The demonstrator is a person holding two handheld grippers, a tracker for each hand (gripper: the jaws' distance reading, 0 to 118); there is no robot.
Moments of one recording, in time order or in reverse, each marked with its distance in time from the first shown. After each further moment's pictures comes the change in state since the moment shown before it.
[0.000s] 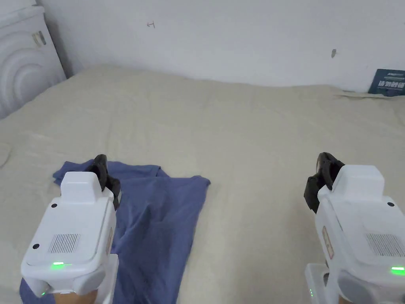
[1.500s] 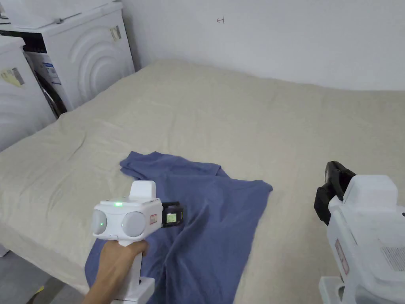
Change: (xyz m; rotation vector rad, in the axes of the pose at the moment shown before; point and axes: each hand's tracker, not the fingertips) left arm -0.051 -0.075 -0.105 -0.835 -0.086 0.138; right arm -0.069 -0.016 -0.035 -0.028 0.198 0.009
